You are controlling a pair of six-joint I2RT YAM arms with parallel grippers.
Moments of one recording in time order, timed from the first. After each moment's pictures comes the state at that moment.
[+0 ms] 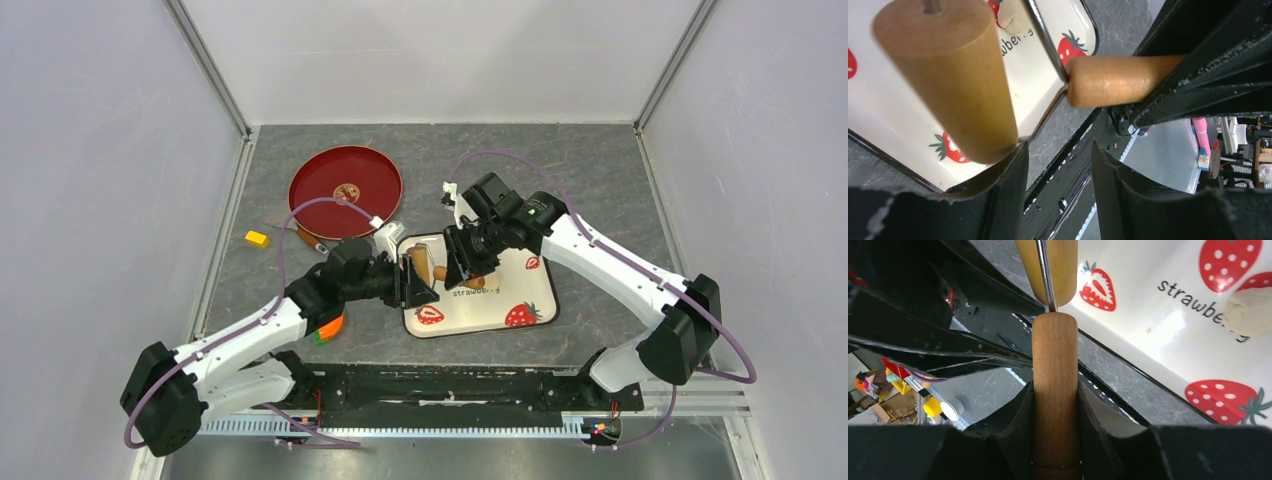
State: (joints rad) left arm -0.74 0.99 0.56 -0.05 0.39 -0.66; right arm 0.76 1.48 1.36 -0.95 -0.37 0.41
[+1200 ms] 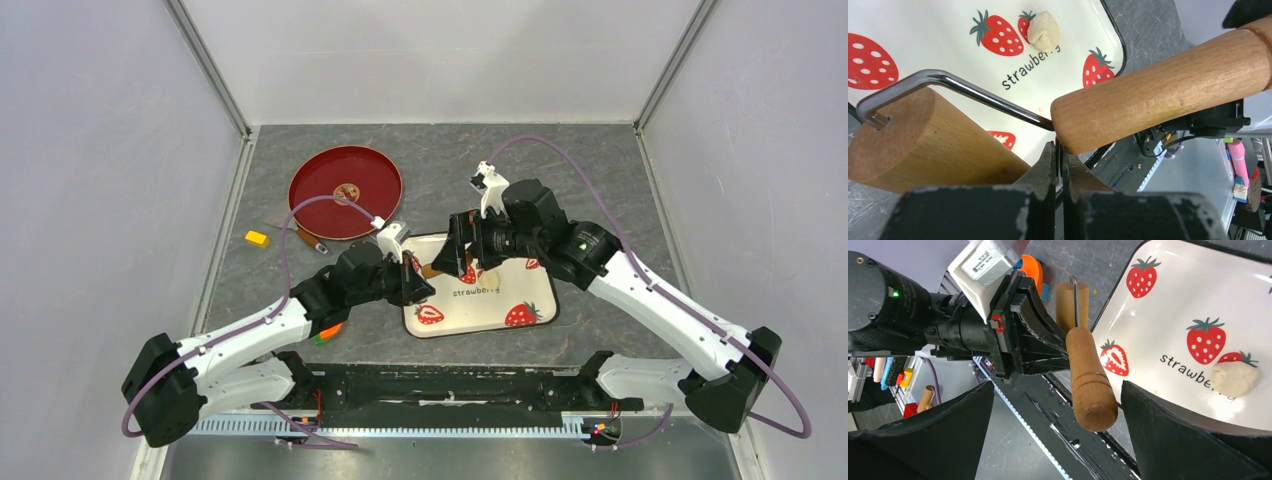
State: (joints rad) left arm -0.84 1.03 0.58 -0.03 0.18 -0.65; right arm 0.79 1.17 1.19 -0.59 -0.27 0.52
